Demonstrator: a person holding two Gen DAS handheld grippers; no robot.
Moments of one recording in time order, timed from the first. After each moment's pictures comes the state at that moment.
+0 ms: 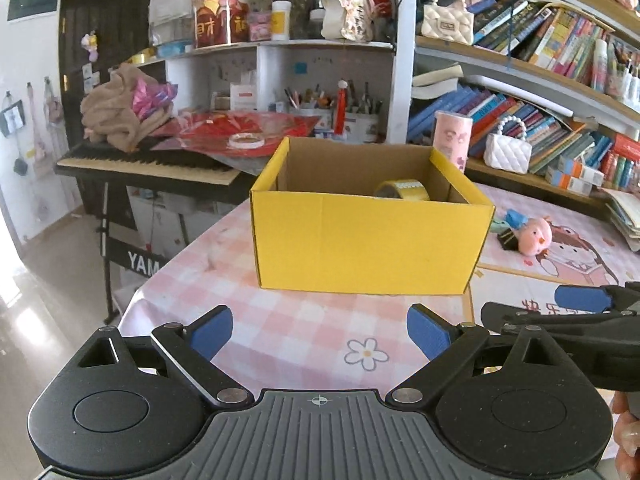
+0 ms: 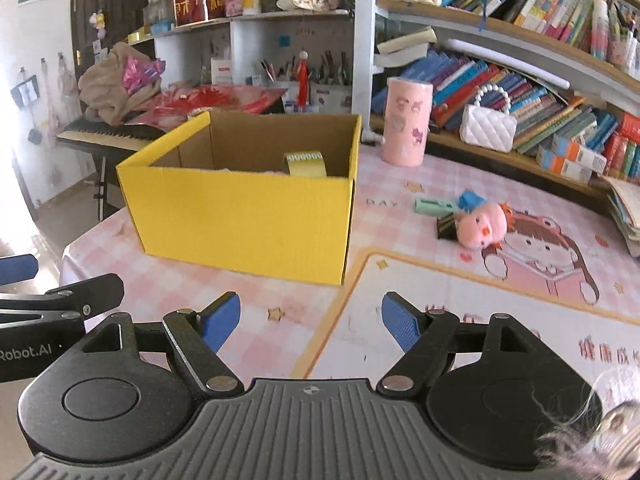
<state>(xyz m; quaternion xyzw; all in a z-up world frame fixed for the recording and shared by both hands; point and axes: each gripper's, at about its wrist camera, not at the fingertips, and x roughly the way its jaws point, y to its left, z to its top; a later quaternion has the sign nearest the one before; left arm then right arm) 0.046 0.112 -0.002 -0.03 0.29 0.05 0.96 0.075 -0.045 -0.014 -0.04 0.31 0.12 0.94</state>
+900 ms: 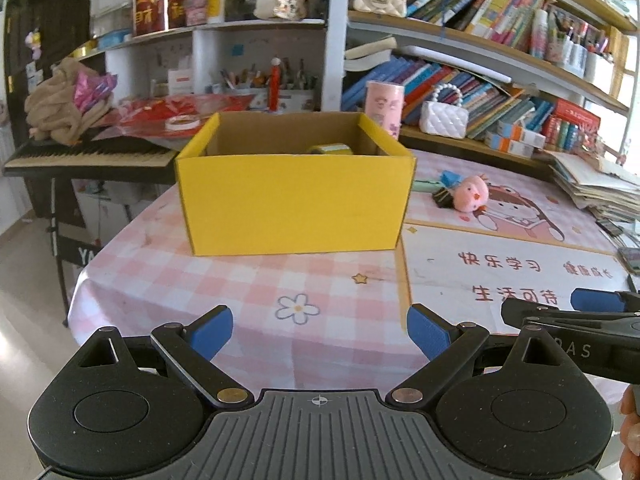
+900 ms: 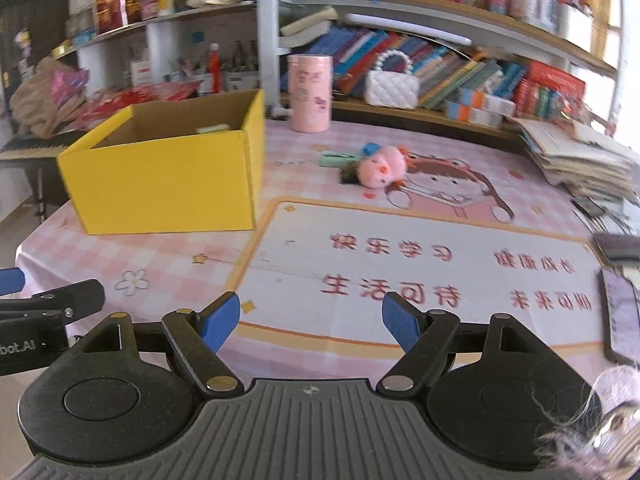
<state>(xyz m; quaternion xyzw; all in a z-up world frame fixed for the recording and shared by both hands) 0.028 0.083 -0.015 -0.02 0.31 -0.04 0.95 0.017 -0.093 -0.025 0.00 0.32 0.00 0.95</state>
